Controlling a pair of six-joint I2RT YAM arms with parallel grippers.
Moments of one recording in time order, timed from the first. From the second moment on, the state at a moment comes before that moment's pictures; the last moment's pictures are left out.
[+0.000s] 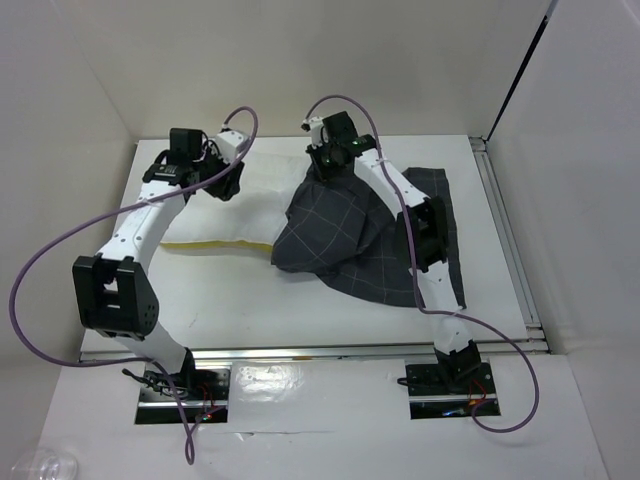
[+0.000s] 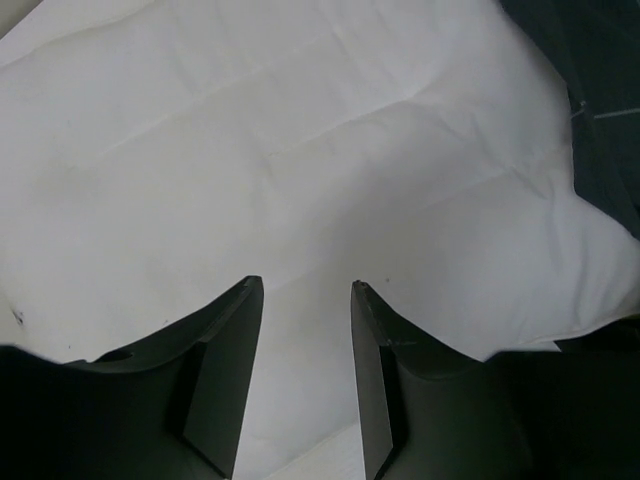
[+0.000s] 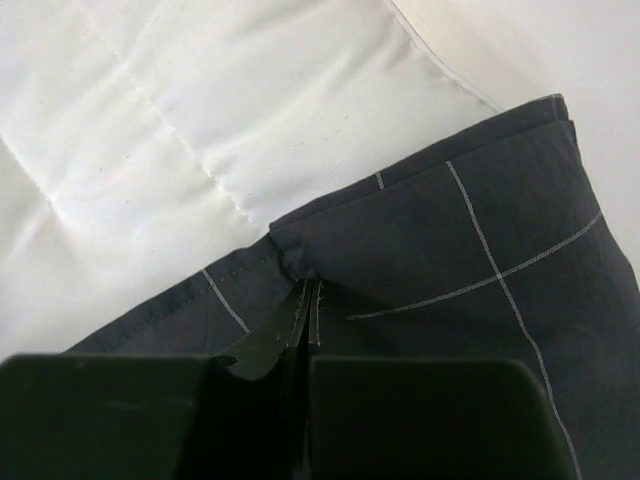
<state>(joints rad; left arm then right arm) -0.08 1.61 1.44 -0.56 0.32 0.42 0.46 2.45 2.34 -0.69 -0.22 -0.11</state>
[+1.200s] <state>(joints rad) -0.09 2.26 1.91 -0.57 0.38 0.38 0.48 2.33 2.31 -0.63 -0.36 -0.07</state>
